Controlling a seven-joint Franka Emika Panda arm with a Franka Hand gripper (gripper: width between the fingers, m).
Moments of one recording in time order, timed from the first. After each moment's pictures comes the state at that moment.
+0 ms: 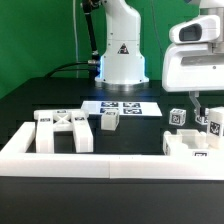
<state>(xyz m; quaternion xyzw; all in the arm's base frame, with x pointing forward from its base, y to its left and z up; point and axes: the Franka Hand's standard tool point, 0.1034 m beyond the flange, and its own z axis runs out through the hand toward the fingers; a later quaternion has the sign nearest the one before) 0.614 0.131 0.084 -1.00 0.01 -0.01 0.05</state>
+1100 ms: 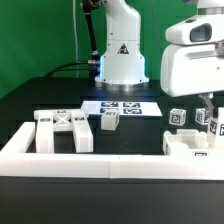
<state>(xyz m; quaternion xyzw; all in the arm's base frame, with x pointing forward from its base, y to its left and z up) 0.615 0.129 0.084 -0.99 -0.09 -0.01 0.05</state>
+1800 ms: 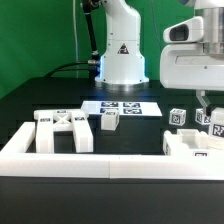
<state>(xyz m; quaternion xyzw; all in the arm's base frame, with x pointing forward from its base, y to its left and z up) 0.620 0.125 0.083 -0.94 0.33 -0.01 0.06</state>
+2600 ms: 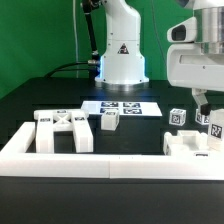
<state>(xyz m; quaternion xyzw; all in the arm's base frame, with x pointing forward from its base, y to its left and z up) 0.620 0.126 0.083 -0.92 0.39 -0.01 0.06</state>
